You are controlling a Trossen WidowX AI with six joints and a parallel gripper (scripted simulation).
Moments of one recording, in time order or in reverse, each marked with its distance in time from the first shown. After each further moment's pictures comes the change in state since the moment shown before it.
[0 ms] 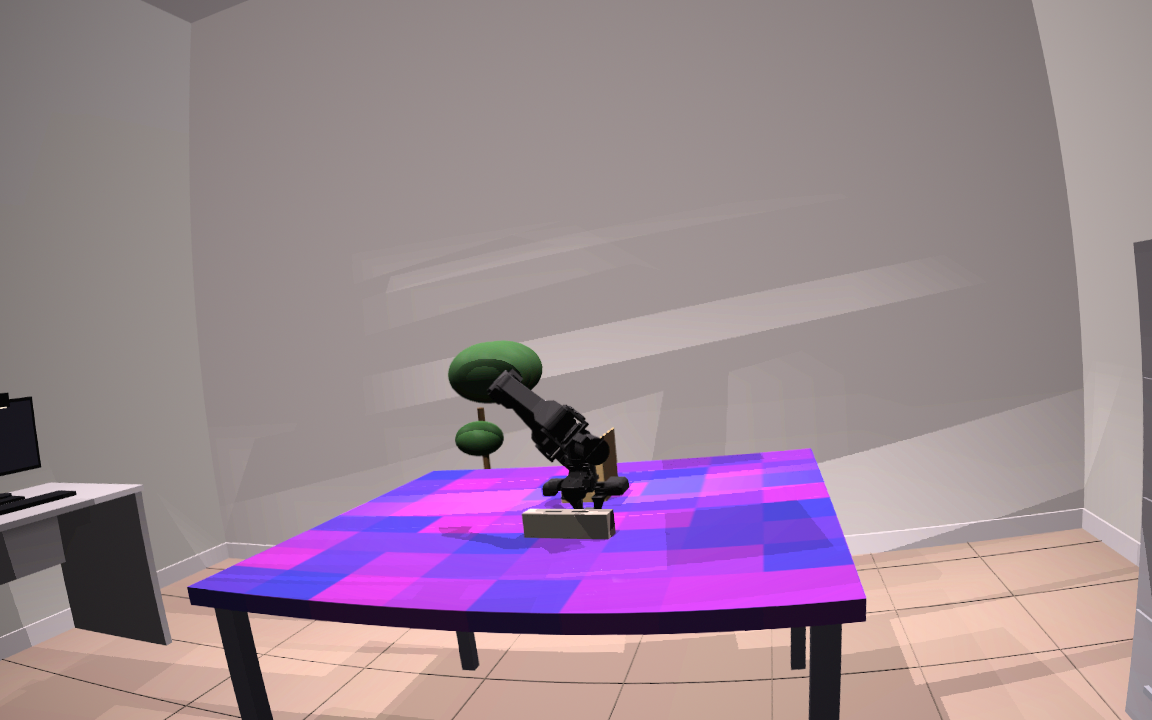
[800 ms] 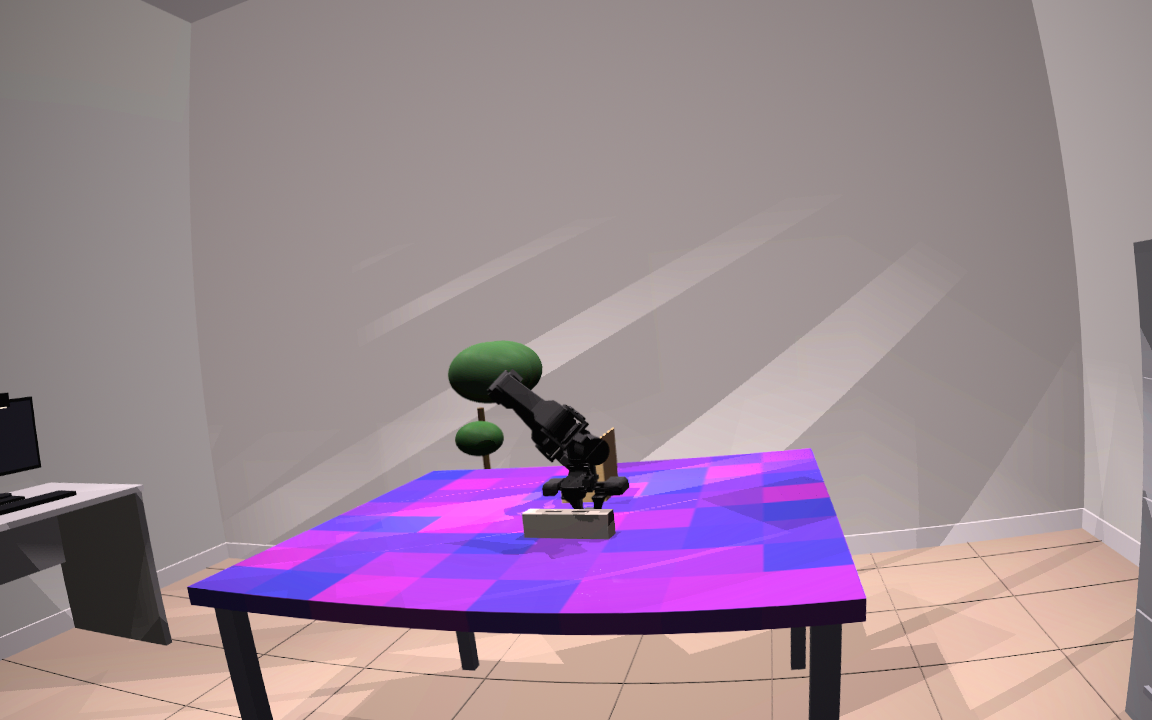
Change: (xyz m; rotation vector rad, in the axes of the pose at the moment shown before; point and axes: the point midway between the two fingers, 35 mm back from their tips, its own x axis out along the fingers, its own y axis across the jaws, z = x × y) arm 0.000 0.000 0.000 0.001 0.001 0.000
